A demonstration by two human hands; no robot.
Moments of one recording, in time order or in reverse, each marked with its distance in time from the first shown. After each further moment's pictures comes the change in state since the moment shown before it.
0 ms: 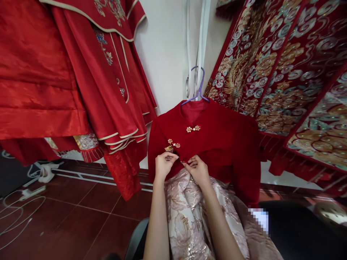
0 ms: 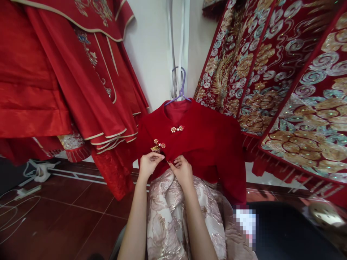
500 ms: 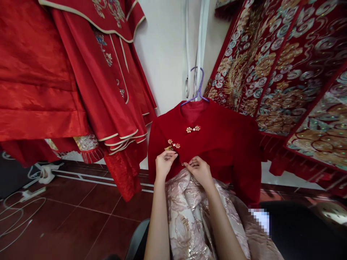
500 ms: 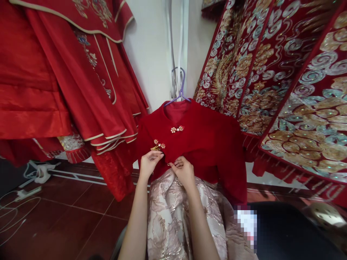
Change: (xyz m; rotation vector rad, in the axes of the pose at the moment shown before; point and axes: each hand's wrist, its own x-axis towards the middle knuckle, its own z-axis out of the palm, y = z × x) left_hand 0.004 0.003 0.002 -0.099 0.048 -0.063; right_hand 0.000 -0.007 -0.010 0.066 -0.039 0.039
